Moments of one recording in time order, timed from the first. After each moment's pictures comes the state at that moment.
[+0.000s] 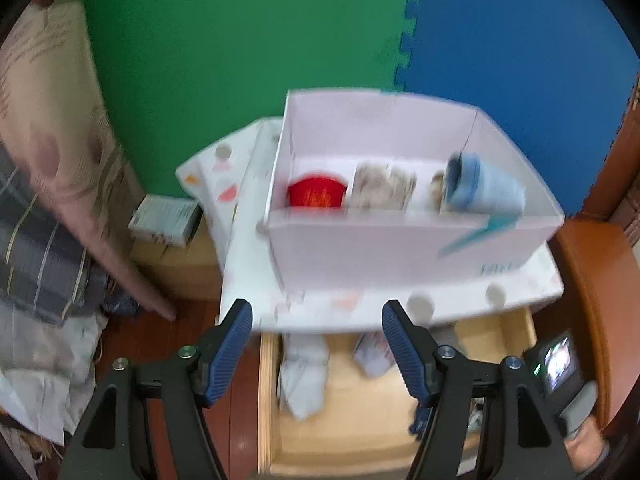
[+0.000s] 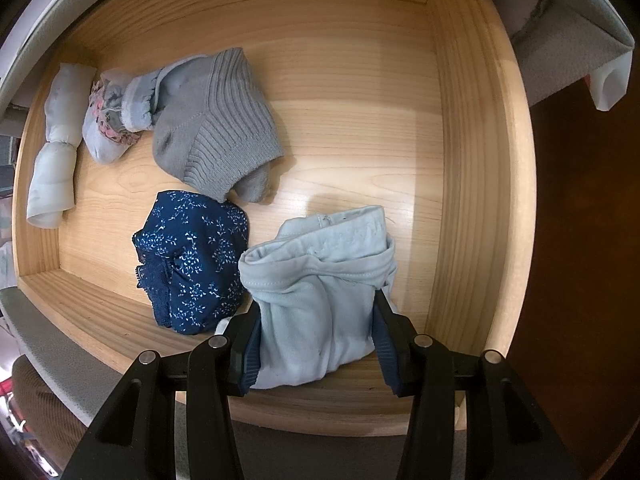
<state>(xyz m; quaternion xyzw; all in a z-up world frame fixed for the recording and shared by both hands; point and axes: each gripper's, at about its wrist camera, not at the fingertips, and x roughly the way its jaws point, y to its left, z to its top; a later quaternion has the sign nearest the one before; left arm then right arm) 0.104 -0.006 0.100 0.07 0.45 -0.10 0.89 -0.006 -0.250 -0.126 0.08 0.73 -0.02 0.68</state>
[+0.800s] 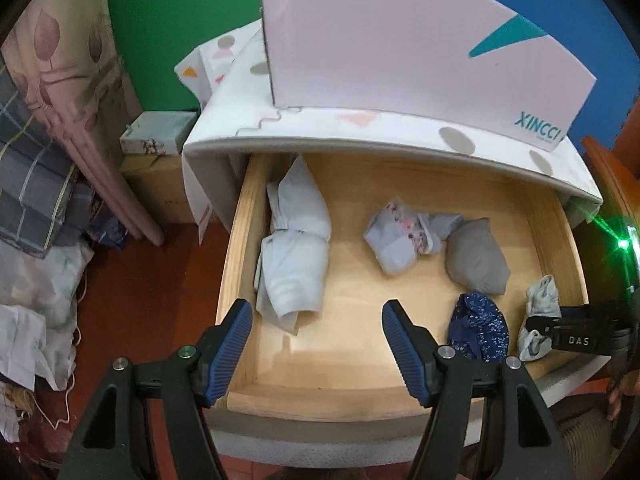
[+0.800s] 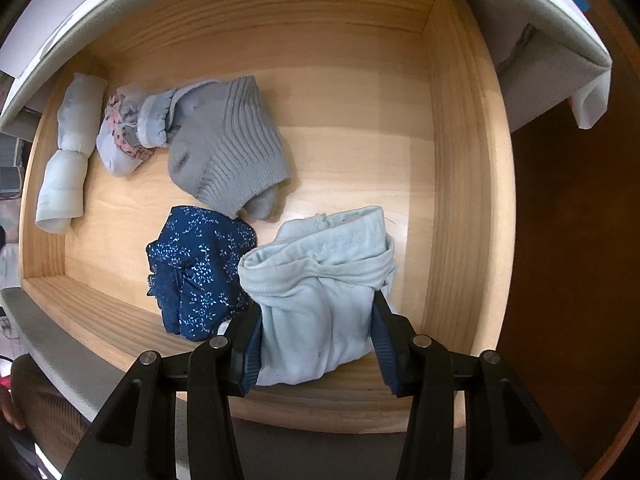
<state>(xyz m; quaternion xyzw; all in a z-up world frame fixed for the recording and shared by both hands) 0.048 0.005 -0.027 0.06 0.51 -0.07 0.86 -0.018 -0.247 -0.103 0.07 0.70 -0.03 0.71</state>
